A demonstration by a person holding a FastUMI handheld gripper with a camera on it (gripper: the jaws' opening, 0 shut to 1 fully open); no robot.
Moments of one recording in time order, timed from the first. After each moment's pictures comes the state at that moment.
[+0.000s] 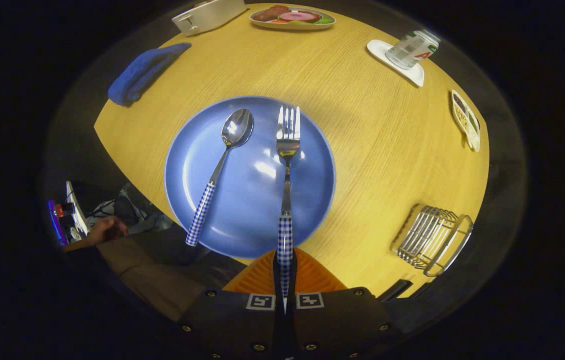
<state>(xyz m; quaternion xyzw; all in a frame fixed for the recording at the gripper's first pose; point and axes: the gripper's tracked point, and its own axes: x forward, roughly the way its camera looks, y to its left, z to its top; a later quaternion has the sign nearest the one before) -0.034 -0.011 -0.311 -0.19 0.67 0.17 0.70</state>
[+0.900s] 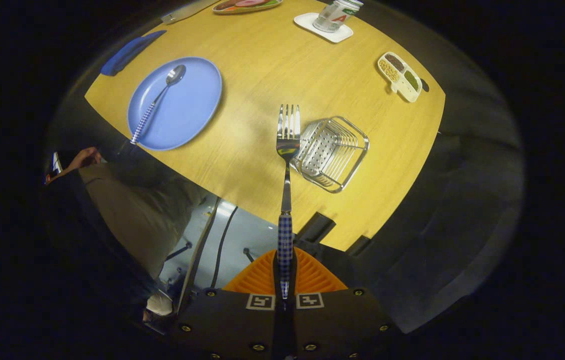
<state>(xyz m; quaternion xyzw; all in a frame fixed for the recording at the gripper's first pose) -0.085 -0.198 -0.219 -0.27 0.73 0.09 0.62</state>
